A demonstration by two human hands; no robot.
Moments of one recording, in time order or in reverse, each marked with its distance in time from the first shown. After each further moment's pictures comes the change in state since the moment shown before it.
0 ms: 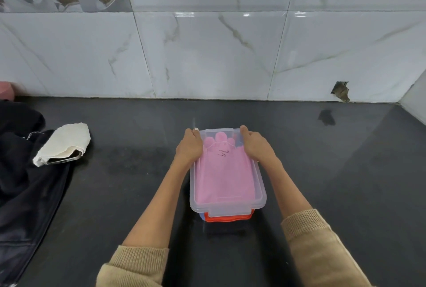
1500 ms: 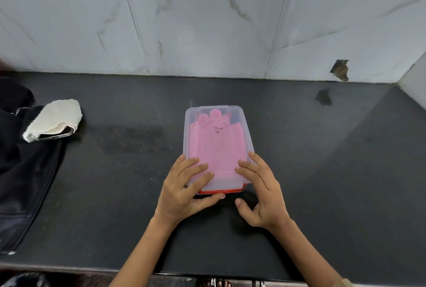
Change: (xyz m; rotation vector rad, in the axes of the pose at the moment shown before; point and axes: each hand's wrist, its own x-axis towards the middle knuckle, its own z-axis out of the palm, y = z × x) left_hand -0.115 -0.090 0.014 0.282 0.457 1.277; right_hand -0.130 0.090 0.031 -0.006 0.310 -0.897
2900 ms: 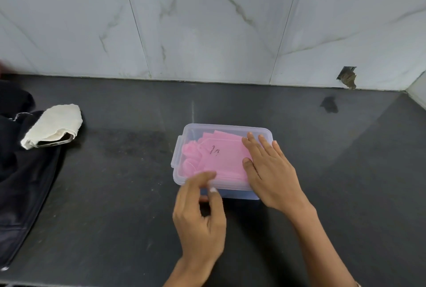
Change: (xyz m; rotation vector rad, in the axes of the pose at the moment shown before) left_hand 0.052 0.084 -0.020 -0.308 0.229 -0.821; right_hand 0.077 -0.020 -0.026 -0.466 -0.482 0.417
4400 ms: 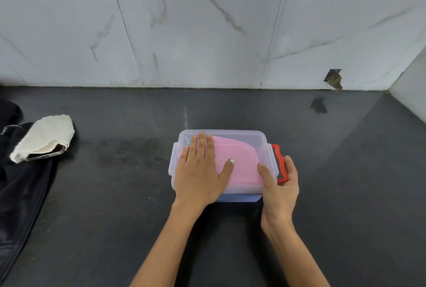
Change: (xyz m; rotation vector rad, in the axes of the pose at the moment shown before) left_hand 0.074 -0.037 0.030 0.875 -0.694 0.051; right_hand -0.019 -0.008 0.036 1.472 0.649 0.769
